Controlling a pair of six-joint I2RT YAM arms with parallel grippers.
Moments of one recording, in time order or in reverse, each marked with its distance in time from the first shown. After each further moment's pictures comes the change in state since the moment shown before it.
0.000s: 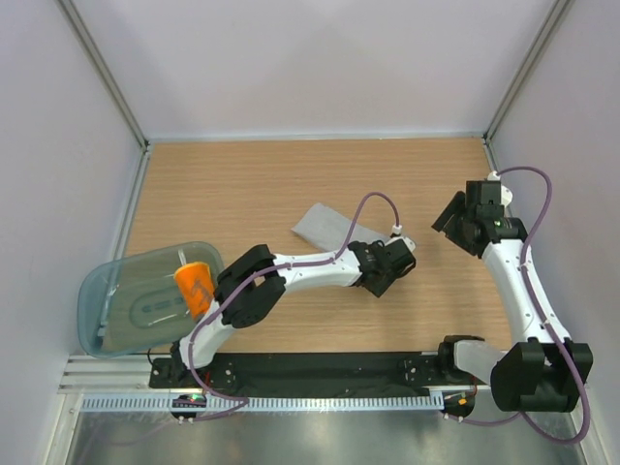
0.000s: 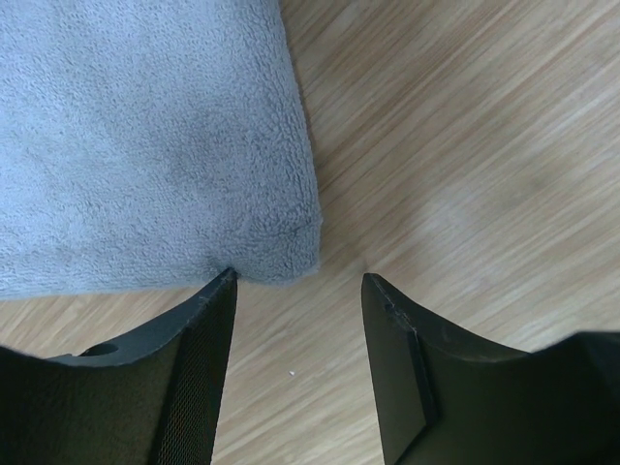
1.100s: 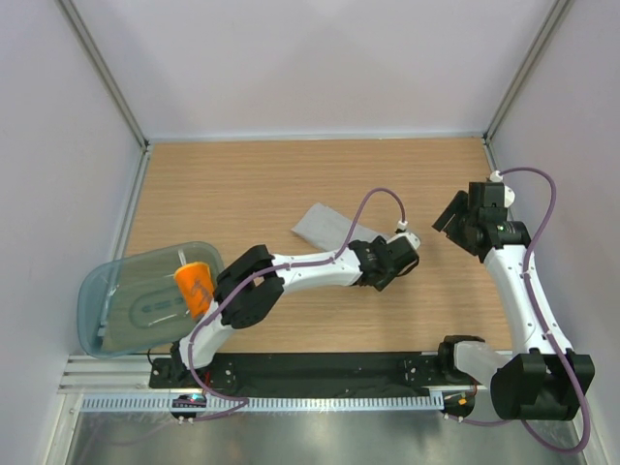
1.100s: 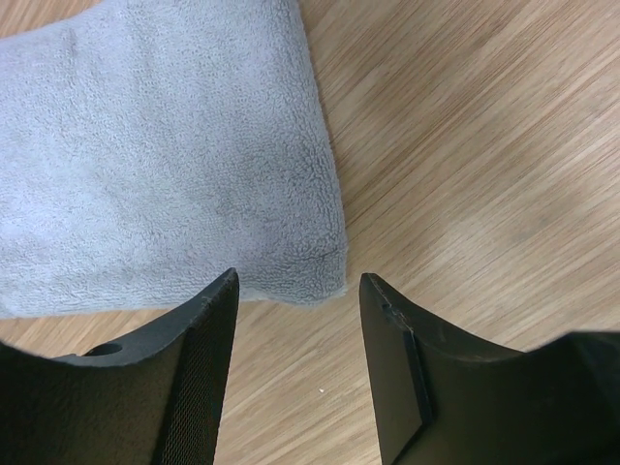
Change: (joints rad) left arm -0.007 -0.002 0.022 0.037 -0.087 0.076; right arm -0.008 -0.047 0.001 -0.005 -0.015 -0.003
